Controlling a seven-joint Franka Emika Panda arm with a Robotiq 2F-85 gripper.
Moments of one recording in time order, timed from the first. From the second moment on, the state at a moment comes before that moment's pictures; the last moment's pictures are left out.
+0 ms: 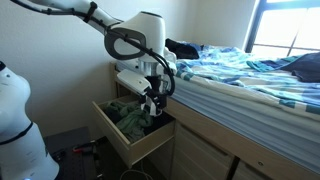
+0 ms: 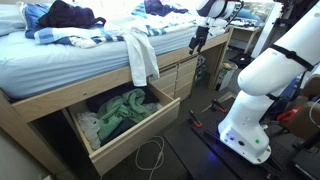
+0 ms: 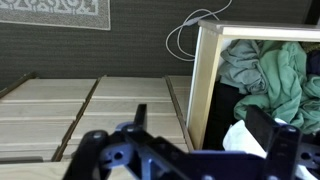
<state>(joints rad) 0.00 -0.32 -0.27 -2.51 0.05 2.27 -0.53</state>
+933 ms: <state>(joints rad) 0.02 -0.23 -0.24 -2.54 0.15 2.36 -0.55</state>
